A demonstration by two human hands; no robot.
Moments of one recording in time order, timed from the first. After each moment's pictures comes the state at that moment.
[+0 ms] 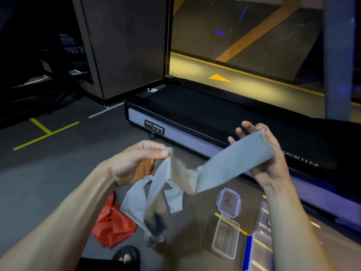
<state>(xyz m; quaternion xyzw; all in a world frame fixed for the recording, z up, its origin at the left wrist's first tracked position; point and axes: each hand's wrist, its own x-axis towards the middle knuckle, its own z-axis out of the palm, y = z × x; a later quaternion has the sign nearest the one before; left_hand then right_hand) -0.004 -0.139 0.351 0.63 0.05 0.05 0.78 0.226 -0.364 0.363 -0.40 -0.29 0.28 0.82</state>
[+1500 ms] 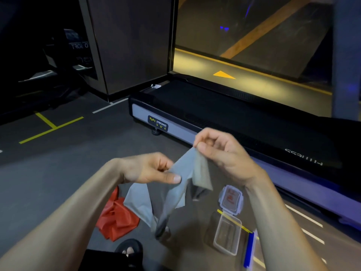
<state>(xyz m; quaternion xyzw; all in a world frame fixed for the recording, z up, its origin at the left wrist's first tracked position) -0.004 -0.143 0.343 0.79 0.04 -0.12 0.60 0.155 -0.322 0.382 -0.53 -0.52 0.34 0.58</state>
